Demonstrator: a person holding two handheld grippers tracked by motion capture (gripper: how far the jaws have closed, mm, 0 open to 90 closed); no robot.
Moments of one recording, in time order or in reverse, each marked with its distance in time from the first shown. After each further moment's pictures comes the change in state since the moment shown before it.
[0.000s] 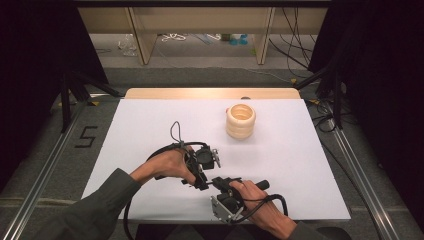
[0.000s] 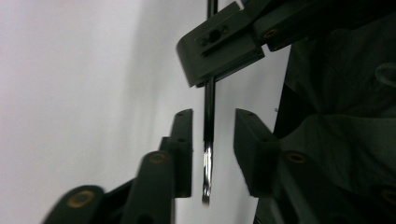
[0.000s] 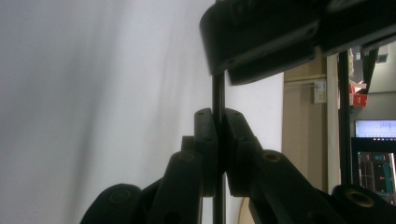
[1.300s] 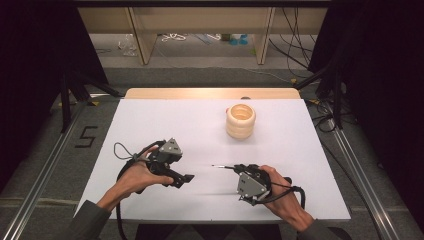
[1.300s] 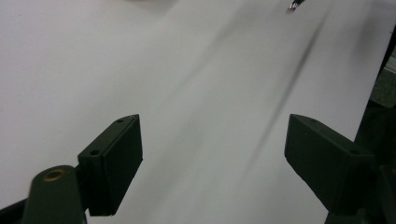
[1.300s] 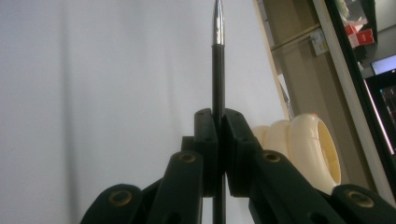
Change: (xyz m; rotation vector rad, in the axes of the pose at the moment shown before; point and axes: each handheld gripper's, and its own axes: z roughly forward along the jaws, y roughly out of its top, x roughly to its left) left arm 0.006 -0.095 -0.003 -0.498 0.254 -0.324; right arm -0.027 -0.064 -0.020 -0.016 -0.022 0.286
